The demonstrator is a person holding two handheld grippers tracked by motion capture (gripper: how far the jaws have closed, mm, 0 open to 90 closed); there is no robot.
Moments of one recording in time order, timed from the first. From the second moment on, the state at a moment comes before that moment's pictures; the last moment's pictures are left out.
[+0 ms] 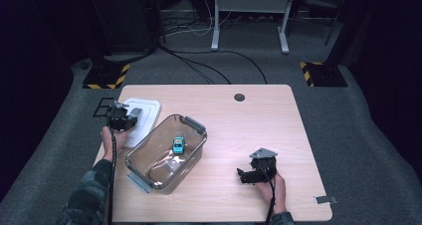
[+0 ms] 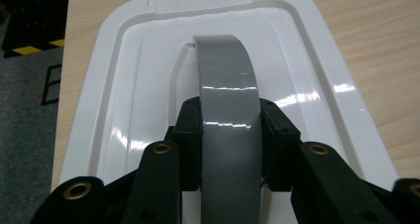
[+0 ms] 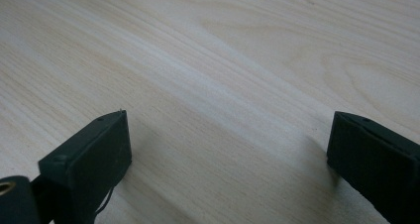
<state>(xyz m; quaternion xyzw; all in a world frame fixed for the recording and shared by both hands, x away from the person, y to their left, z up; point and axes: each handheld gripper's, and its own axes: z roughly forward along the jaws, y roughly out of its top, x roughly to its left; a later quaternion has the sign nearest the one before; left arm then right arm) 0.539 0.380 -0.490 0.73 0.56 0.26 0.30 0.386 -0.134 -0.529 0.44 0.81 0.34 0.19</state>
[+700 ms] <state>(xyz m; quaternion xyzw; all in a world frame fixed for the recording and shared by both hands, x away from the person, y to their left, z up) 0.513 0.390 -0.433 0.74 0.52 0.27 0.32 0.386 -0.134 -0.529 0.44 0.81 0.34 0.19</state>
